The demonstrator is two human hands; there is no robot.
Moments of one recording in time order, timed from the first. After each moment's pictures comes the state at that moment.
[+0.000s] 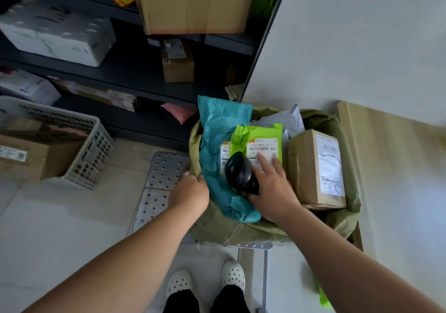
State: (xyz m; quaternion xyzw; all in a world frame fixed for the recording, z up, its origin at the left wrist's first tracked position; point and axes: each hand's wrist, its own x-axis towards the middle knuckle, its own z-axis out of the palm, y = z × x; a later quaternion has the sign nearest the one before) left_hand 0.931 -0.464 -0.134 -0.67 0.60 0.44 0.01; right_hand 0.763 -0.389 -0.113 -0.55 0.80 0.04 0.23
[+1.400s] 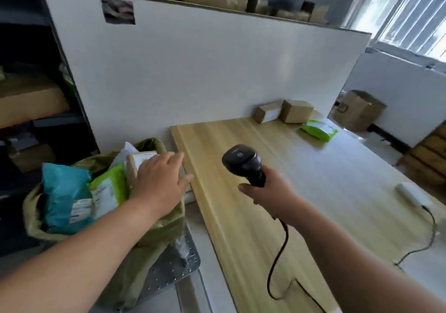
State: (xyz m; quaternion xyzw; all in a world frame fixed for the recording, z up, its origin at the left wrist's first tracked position) left_hand 0.769 -0.258 0.061 -0.23 0.96 0.10 -0.12; right_hand 0.641 -0.048 0.088 -0.28 0.88 -0.35 0.18
